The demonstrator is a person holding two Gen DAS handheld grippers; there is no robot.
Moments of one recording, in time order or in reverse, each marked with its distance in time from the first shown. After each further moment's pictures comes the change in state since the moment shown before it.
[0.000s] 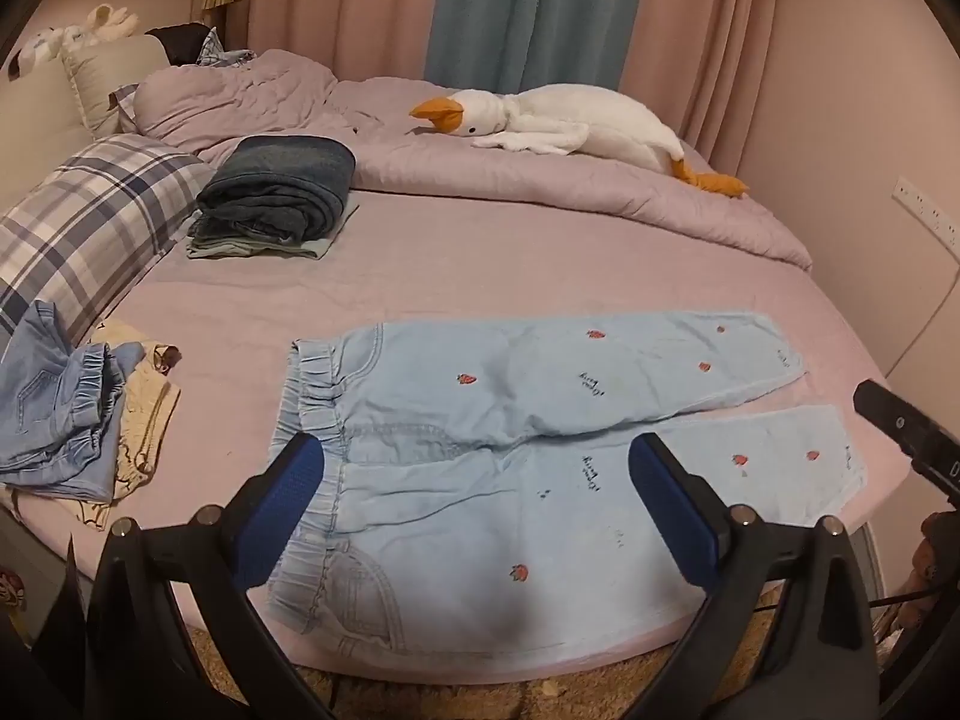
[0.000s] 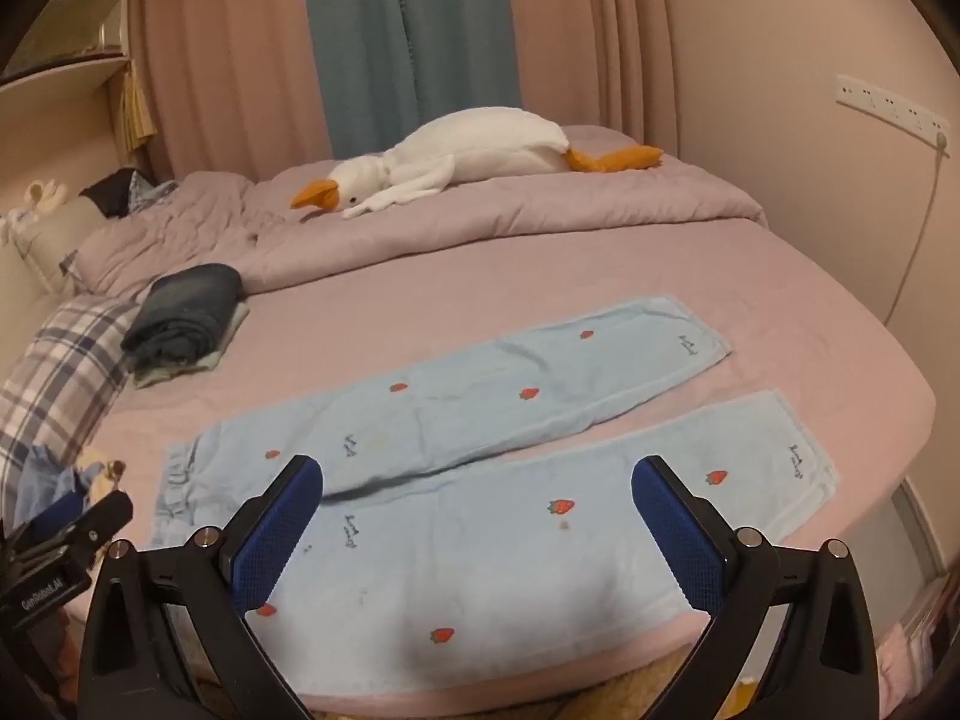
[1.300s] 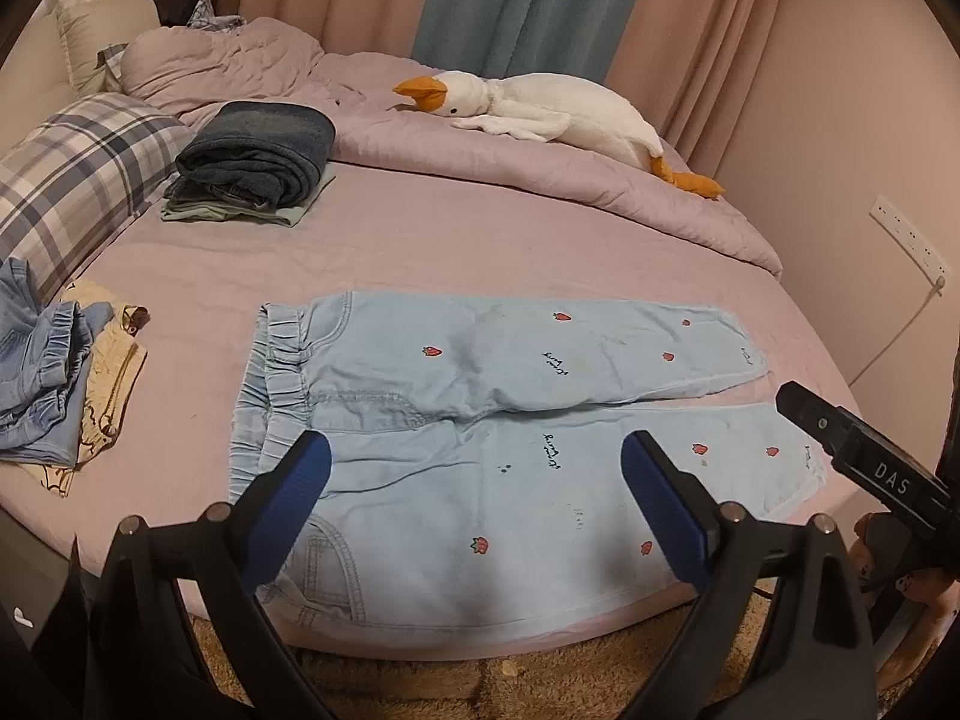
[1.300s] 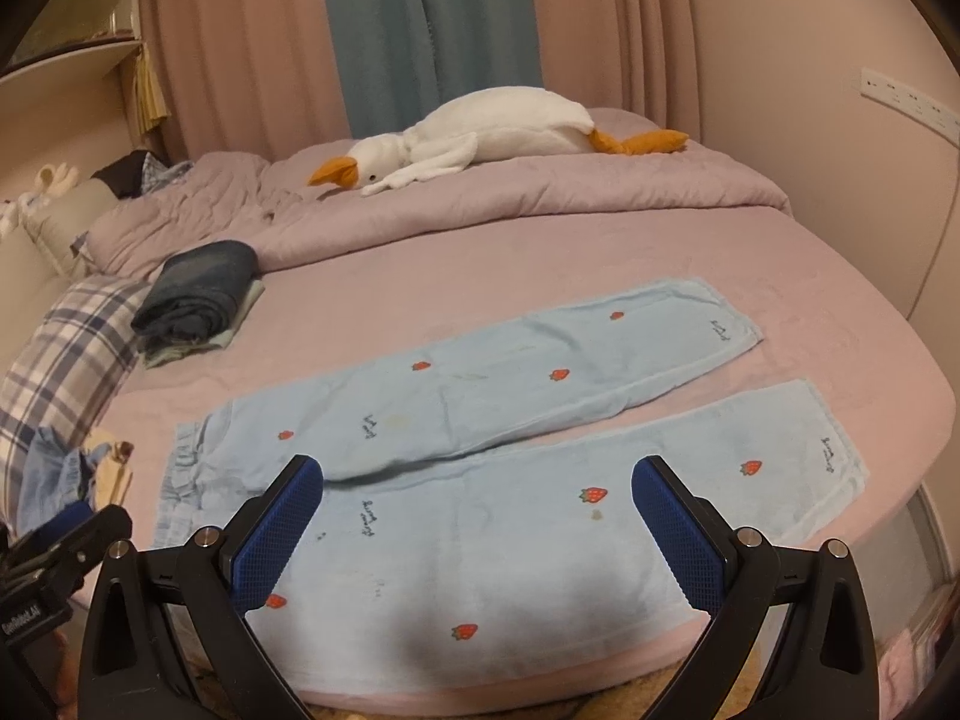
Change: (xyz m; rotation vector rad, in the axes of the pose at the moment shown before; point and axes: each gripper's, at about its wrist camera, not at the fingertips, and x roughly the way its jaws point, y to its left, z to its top) left arm -0.002 0.003 -0.008 -0.061 0.042 -0.094; right arm 0.016 0.003 -0.006 -0.009 0.042 0.053
